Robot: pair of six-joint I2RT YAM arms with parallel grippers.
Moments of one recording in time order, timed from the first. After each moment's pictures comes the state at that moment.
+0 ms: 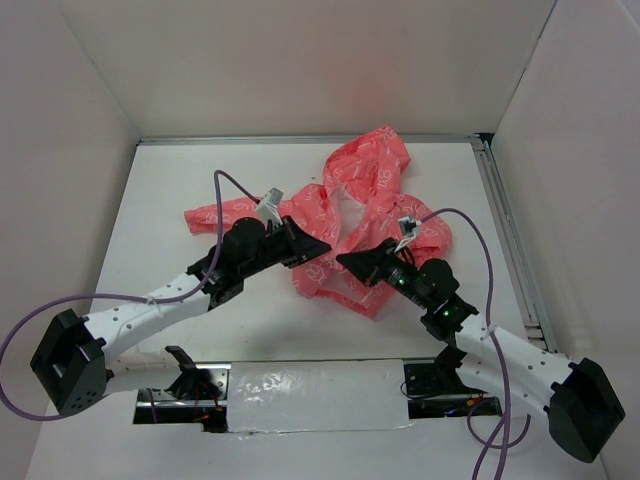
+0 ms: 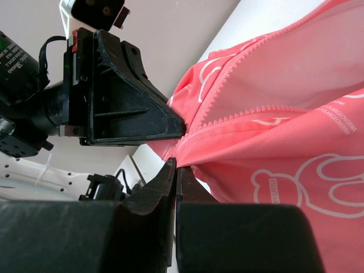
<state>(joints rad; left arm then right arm) -0.75 1.18 0.77 0.19 0.14 -1.03 0.67 0.80 0.31 0.59 -0.20 0.81</state>
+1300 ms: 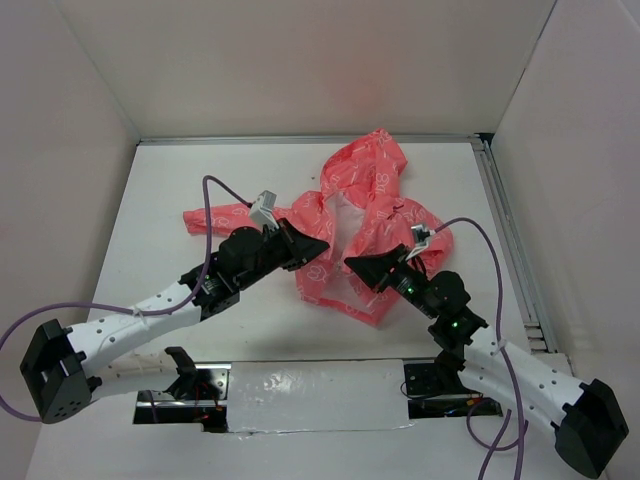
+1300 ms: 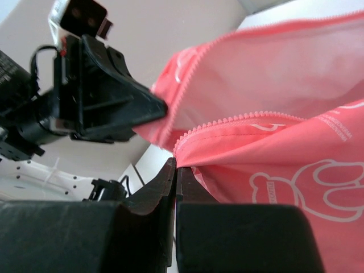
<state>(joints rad) -0.85 1.10 0.77 0.14 -0.07 -1.03 0.68 0.65 0.25 0.57 -0.15 0.80</state>
